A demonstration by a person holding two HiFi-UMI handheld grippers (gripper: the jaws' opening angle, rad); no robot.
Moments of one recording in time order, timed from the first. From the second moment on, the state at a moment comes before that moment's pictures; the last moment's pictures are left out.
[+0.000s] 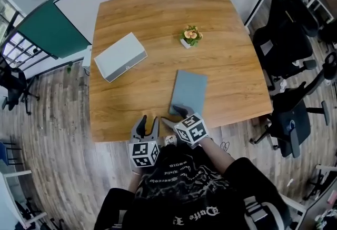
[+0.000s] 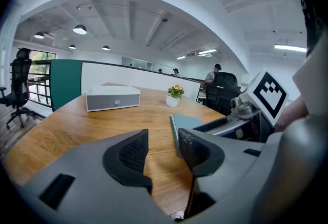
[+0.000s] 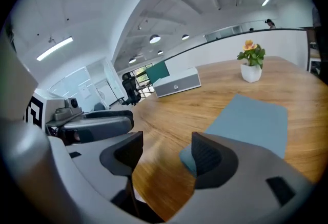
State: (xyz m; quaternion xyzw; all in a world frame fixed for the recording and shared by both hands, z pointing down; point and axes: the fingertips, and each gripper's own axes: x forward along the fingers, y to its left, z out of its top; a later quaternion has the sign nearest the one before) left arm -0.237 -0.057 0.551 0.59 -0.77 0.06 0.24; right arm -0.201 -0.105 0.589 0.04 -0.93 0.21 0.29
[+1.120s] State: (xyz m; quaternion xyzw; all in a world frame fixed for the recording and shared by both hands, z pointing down) left arm -0.170 -0.143 0.522 0.72 -0.67 0.09 0.16; right arm -0.034 -0.208 0.511 0.35 -0.92 0.09 0.16
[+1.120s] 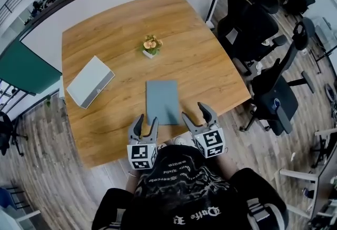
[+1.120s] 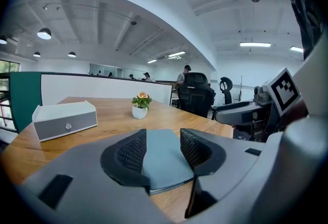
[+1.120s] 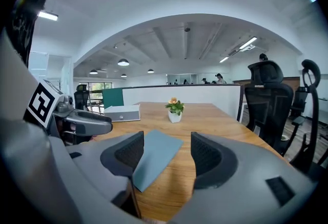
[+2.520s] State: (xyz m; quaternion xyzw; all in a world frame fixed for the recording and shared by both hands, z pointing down) left arm -0.153 -0.130 0.509 0.72 -0.67 0.06 0.17; right arm -0.005 -0.198 0.515 0.38 -0.91 0.07 0.16
